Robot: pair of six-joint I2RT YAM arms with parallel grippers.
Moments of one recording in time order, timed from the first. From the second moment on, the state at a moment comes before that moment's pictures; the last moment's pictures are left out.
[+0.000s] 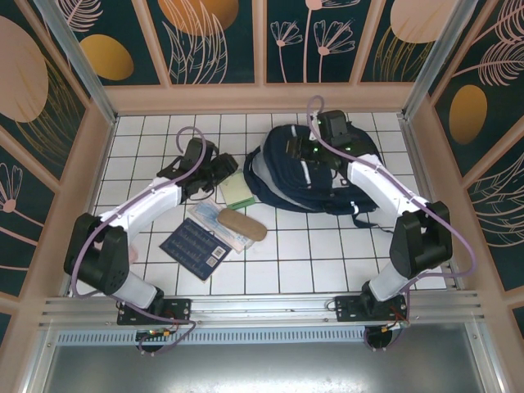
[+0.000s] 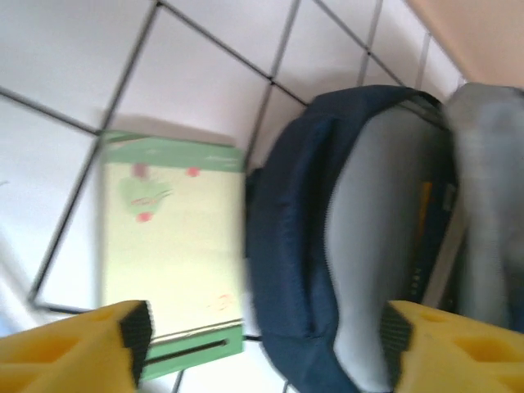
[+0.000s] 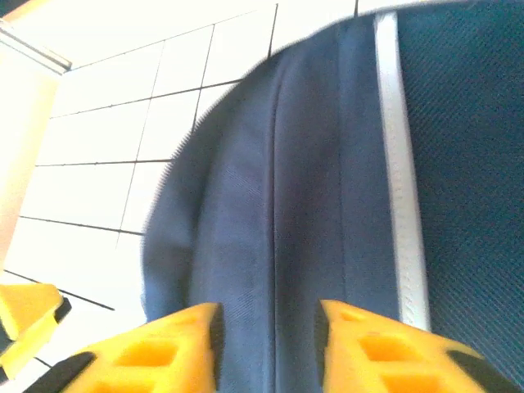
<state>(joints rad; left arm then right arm) -0.45 1.52 1.05 -0.33 0.04 -1.01 0.41 1.60 1.31 -0.39 -0.25 0.47</state>
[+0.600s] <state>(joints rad) -0.44 1.24 0.66 -0.61 0.03 -1.28 0.56 1.69 1.37 -0.31 -0.20 0.46</state>
